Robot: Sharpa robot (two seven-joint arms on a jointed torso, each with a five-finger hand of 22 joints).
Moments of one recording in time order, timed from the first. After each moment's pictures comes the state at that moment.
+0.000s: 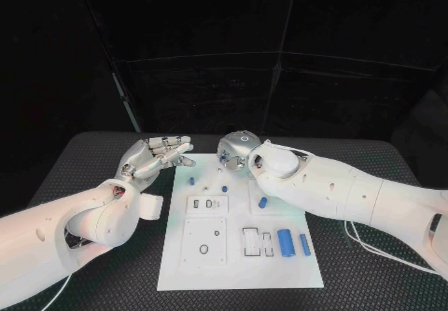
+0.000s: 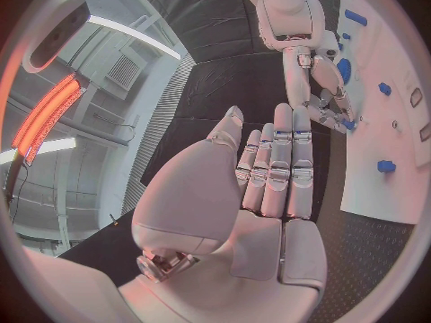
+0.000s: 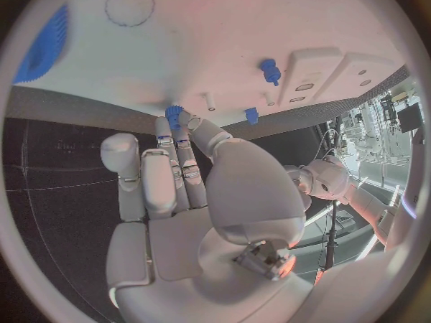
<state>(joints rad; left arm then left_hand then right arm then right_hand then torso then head) 1.07 -0.95 0.09 1.70 -0.07 -0.37 0.49 1.47 0.00 -0.03 0.12 0.13 0.96 0.19 0.12 0.07 1.07 0.13 0.11 0.07 1.21 0.07 0.31 0.29 0.17 1.02 0.18 0.43 0.20 1.18 -0.43 0.06 1.14 -1.89 -0.32 -0.17 1.27 0.01 0.41 -0.26 0.22 1.12 0.15 0.07 0.07 1.25 0.07 0.06 0.09 1.46 -0.01 1.31 1.10 0.13 1.18 0.10 1.27 0.94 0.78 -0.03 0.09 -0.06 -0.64</state>
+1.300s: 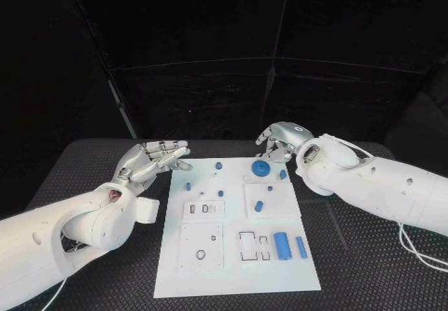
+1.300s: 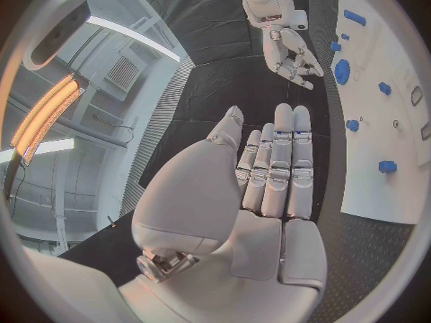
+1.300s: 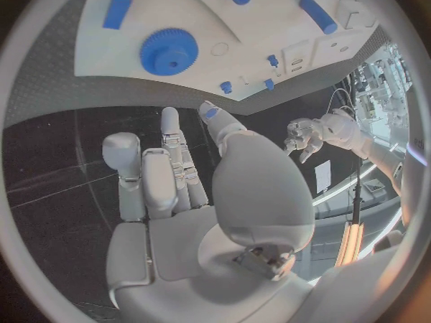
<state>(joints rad) 1.07 -0.96 0.09 1.69 -0.07 -0.34 0.48 1.47 0.00 -0.03 0.12 0.13 0.95 0.19 0.12 0.07 1.07 0.13 0.11 0.07 1.21 0.08 0.30 0.30 0.17 1.01 0.18 0.43 0.20 1.18 -0.76 0.12 1.38 -1.62 -0.37 -0.20 1.22 -0.16 0.25 0.01 0.25 0.95 0.15 0.09 0.07 1.32 0.06 0.32 0.16 1.47 -0.02 1.29 1.05 0.15 1.19 0.10 1.25 0.91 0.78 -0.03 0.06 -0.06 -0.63</state>
